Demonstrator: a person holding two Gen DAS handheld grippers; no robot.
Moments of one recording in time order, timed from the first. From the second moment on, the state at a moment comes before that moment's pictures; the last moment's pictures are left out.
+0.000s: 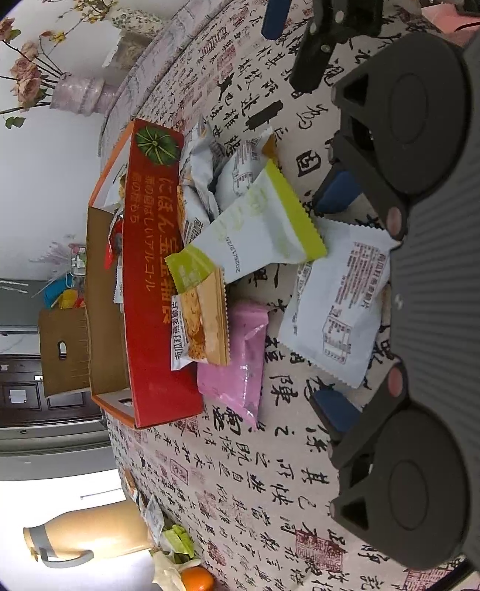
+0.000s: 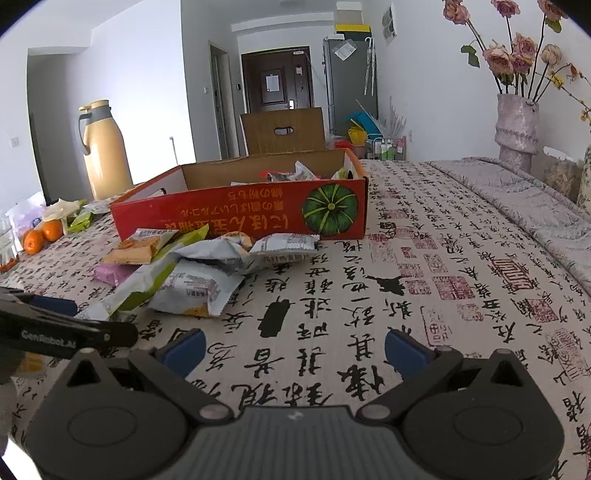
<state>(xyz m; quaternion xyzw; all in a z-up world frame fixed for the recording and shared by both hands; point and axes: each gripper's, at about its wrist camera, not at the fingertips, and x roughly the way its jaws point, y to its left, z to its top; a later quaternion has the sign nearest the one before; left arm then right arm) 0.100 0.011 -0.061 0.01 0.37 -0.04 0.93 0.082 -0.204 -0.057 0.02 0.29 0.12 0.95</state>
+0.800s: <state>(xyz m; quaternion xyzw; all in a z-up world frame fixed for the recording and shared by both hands) 0.068 0.017 -0.053 0.02 0.34 -0.07 0.94 0.078 -0.203 -0.061 0.01 0.30 0.12 0.95</state>
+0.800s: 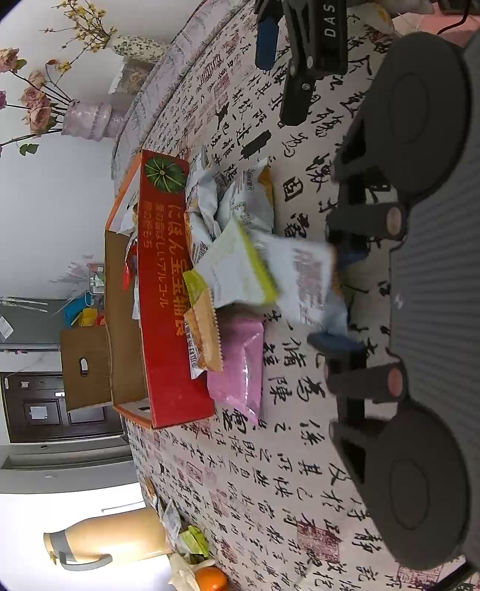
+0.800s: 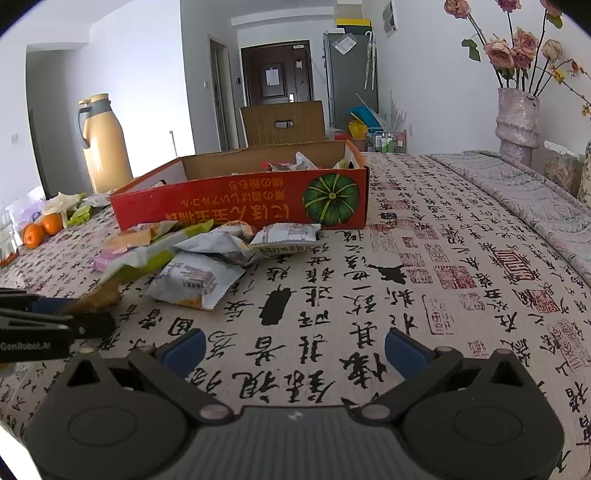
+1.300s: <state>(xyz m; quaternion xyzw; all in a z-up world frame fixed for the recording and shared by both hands) 0.043 0.032 -0.025 -0.01 0.29 -0.08 0.95 0.076 -0.195 -0.062 0.00 0.30 0.12 0.95</state>
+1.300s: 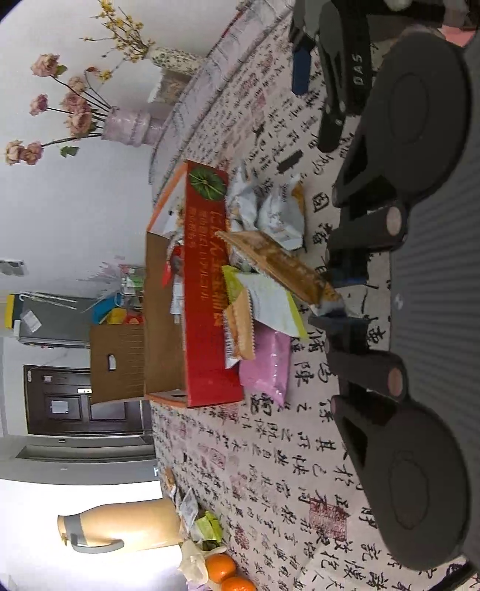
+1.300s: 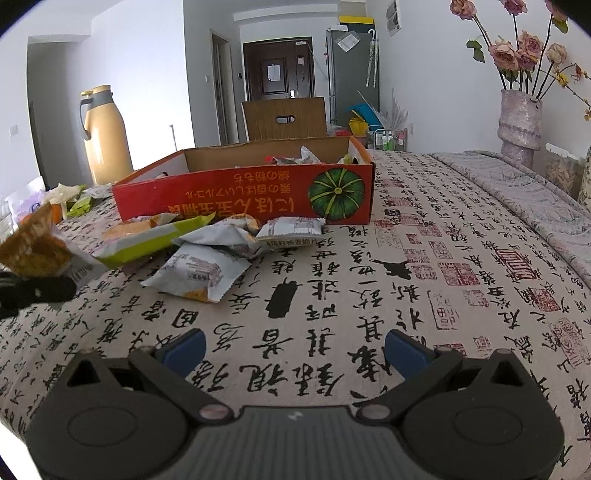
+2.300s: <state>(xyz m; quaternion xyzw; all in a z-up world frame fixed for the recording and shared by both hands) 0.056 0.054 -0.022 -0.06 0.27 -0.07 0.96 0.087 -0.142 -0.039 -0.02 0.28 0.15 0.95</state>
